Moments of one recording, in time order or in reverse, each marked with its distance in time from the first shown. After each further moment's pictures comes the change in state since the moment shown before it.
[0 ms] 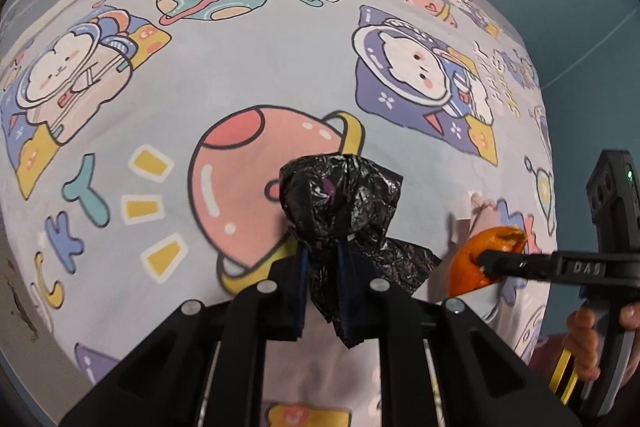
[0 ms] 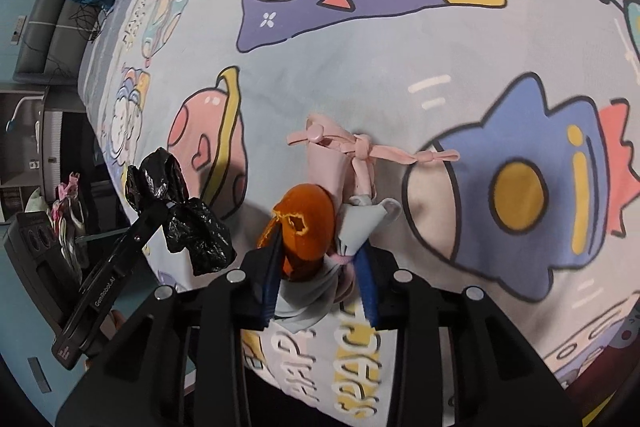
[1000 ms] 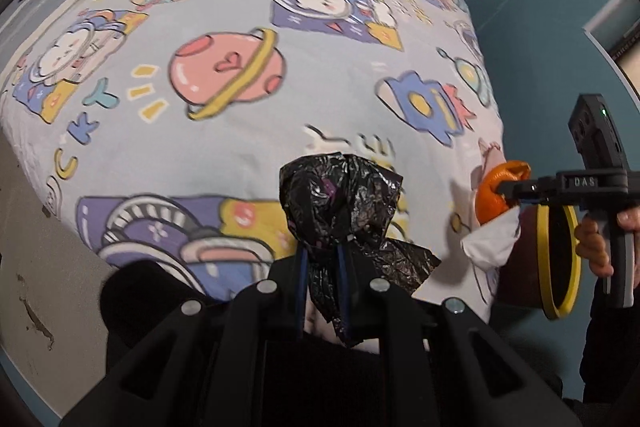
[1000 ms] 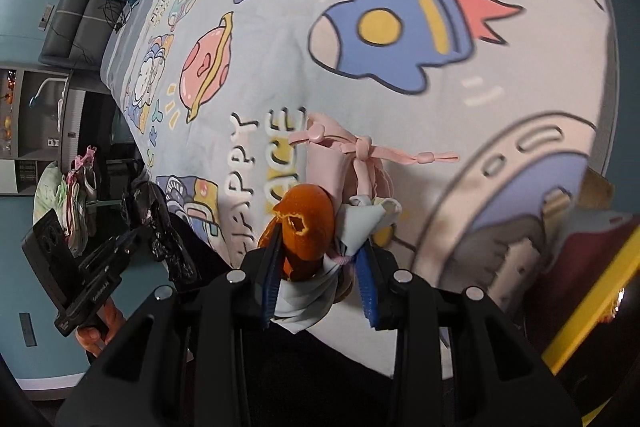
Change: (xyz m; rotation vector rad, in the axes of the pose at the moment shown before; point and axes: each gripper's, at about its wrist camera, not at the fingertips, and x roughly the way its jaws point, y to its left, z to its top) left arm -0.092 -0.045 -0.158 0.205 0.063 -0.081; right arm -0.086 -0.091 -0.162 -0.007 -0.050 0.044
